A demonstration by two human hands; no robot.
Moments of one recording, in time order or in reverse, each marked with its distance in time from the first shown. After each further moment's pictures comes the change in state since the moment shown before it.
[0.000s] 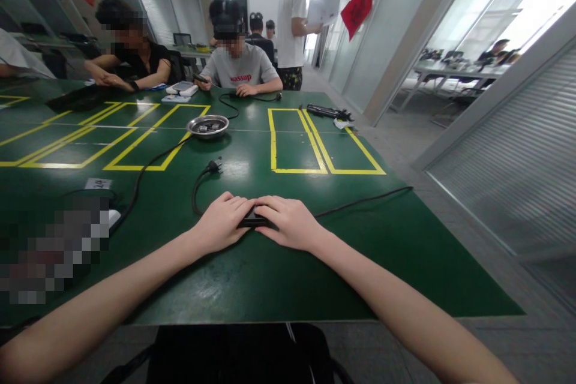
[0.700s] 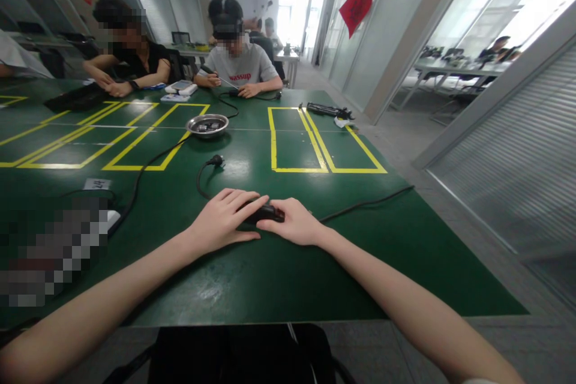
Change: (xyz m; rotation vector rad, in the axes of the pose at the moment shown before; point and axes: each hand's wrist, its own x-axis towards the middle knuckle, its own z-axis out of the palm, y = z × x) left_hand -0.002 -0.002 -0.011 0.104 0.194 0.171; right_hand 0.006 0.000 -0.002 0.580 -0.213 0.559
